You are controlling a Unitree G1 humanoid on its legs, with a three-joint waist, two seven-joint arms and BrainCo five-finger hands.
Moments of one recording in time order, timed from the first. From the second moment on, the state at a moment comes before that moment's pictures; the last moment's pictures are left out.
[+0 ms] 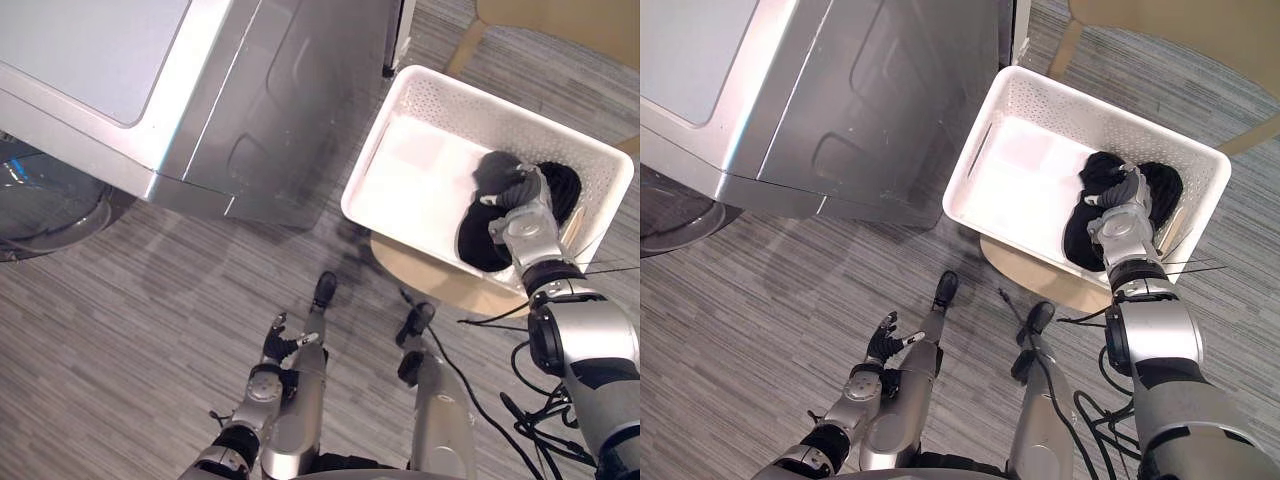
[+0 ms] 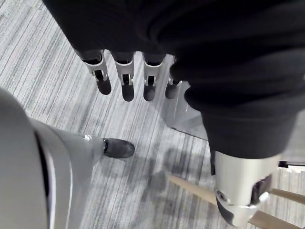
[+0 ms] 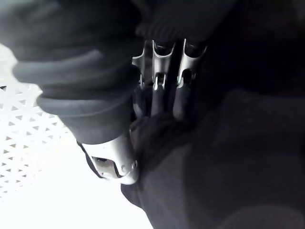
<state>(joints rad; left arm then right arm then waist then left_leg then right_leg) -0.18 0.05 -0.20 0.91 -0.04 -0.22 0.22 -1.02 -0.48 0.01 1.27 -0.14 -0.03 -0.27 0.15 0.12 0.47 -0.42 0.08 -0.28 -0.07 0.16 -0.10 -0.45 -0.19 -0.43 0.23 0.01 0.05</state>
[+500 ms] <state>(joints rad) -0.18 0.04 -0.18 0.91 -0.04 -0.21 0.20 -0.94 -0.36 -0.01 1.08 0.38 -0.12 -0.21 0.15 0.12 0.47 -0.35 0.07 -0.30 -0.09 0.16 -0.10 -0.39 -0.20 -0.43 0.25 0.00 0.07</state>
